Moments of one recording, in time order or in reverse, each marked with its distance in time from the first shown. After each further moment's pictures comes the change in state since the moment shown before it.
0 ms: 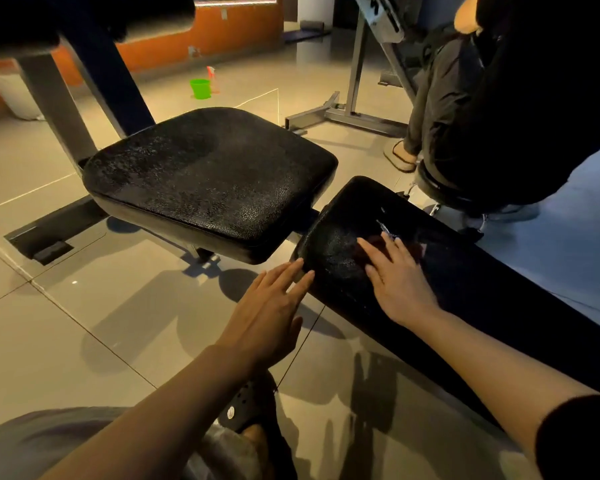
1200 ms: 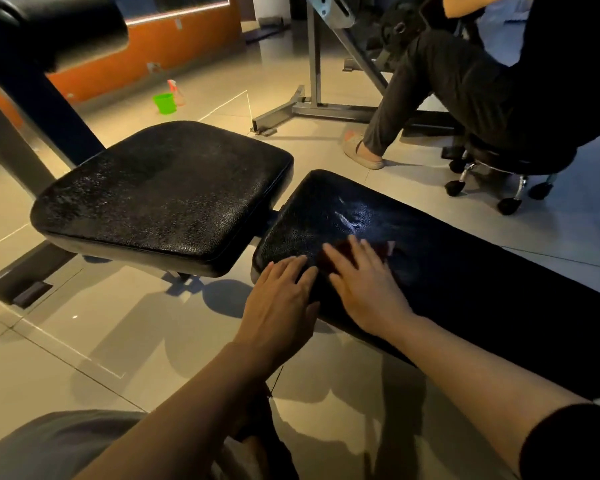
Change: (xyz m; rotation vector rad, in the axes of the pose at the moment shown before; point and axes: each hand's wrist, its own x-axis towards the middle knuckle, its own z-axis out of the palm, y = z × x) left_hand 0.039 0.058 -0.004 -0.004 -0.028 0.030; right_hand -0.027 0.002 0.004 0.061 0.014 -0.031
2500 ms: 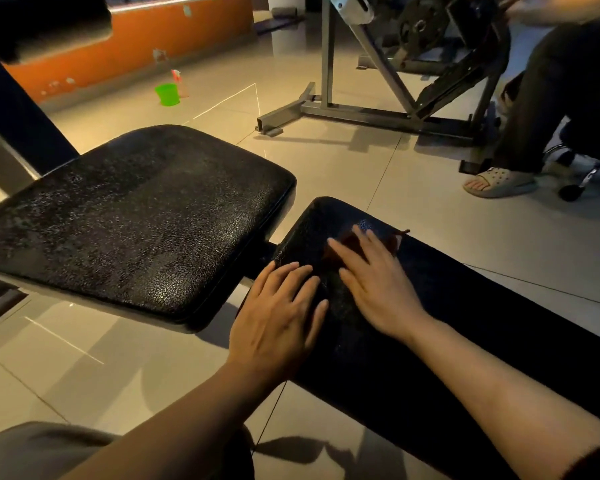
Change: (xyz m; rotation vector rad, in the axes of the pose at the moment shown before) left_hand 0.079 -0.031 0.019 0.062 0.192 0.016; right_hand 0.103 0.038 -0.014 0.070 0.029 -0.072
